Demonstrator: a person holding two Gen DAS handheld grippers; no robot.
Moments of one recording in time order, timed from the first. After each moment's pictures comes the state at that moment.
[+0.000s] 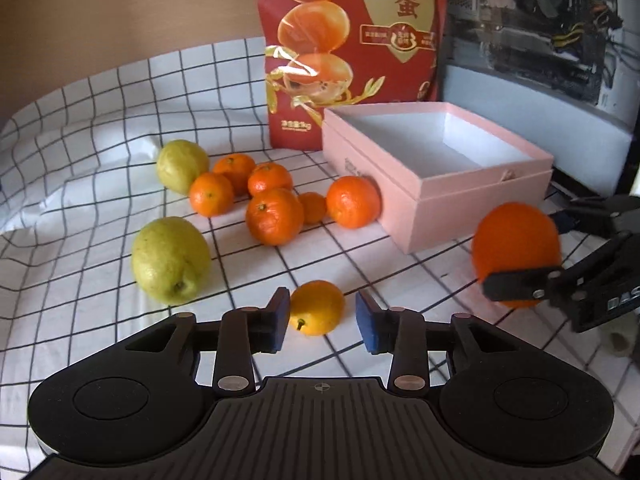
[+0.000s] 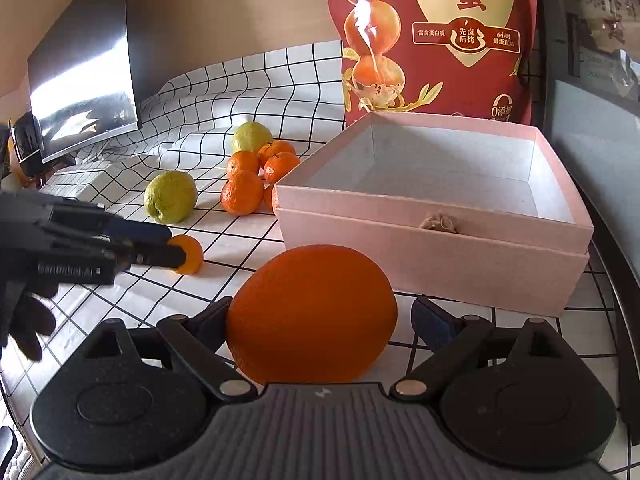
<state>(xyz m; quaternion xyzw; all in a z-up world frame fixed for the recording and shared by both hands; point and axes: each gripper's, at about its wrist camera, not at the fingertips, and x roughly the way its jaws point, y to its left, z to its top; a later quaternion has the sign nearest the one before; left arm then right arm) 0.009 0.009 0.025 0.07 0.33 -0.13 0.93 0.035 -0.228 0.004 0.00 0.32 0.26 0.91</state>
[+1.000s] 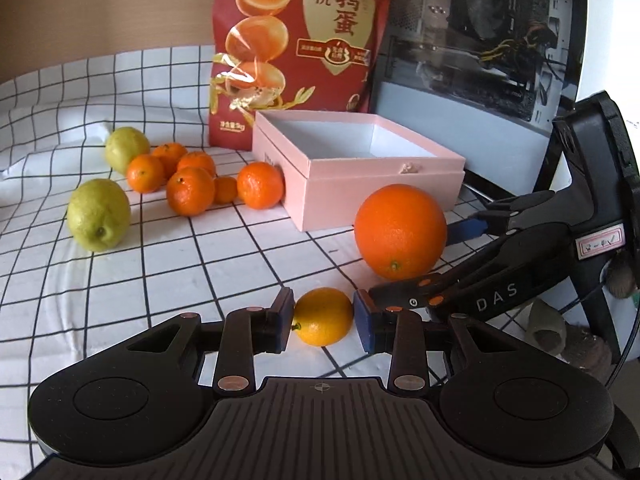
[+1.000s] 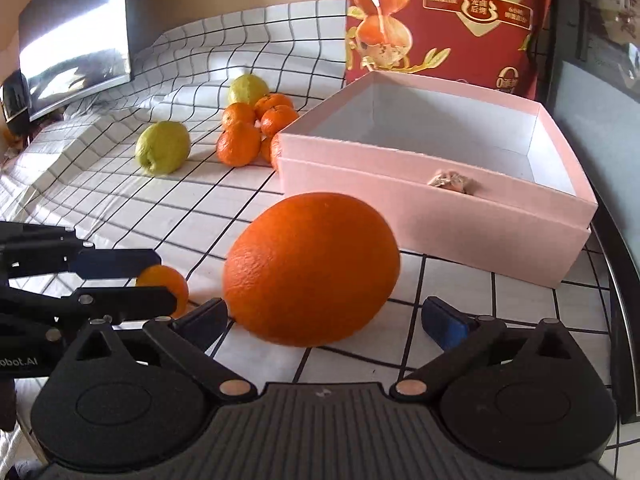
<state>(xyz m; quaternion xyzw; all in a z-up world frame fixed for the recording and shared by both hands) -0.051 -0.023 0.012 0.00 0.30 -0.19 0.93 0.028 -0.215 -0.002 -0.06 0.37 0.25 0.89</state>
